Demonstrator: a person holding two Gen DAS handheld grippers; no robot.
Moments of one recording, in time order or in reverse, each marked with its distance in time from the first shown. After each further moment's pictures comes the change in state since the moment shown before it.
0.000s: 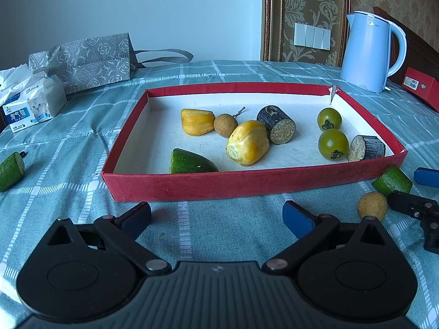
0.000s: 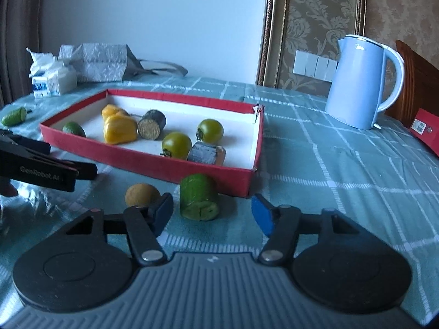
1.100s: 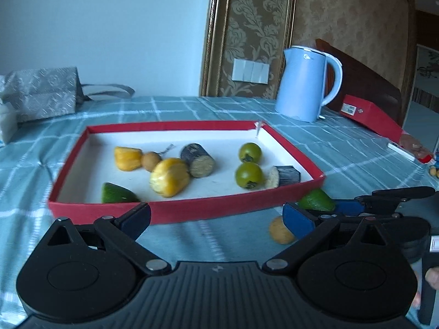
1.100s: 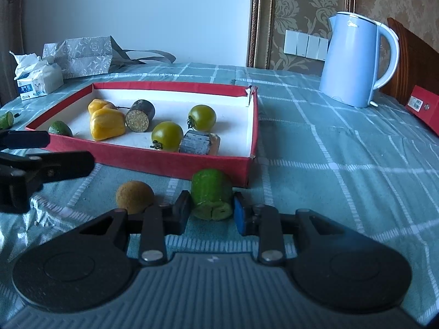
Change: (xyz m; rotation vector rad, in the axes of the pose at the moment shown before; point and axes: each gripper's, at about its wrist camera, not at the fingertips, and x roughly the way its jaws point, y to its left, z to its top) left arm -0.034 -0.026 -0.001 0.023 -0.146 -0.273; right arm 0.012 -0.001 0.002 0.074 0.065 -0.029
